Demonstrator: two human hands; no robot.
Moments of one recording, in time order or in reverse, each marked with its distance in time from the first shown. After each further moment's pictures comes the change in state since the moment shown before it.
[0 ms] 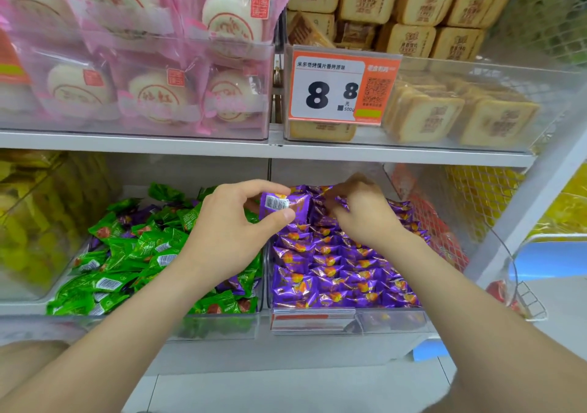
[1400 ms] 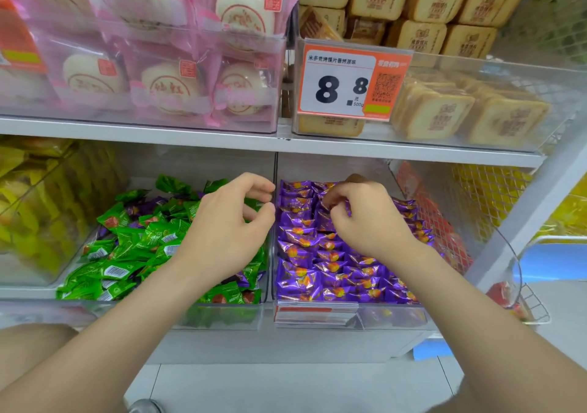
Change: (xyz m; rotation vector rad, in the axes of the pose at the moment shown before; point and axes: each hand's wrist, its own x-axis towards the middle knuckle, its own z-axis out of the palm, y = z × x) left_hand -0.010 0.000 -0.004 0.123 0.028 -0.103; right_hand -0.025 -0.032 -0.023 0.053 0.011 -0.054
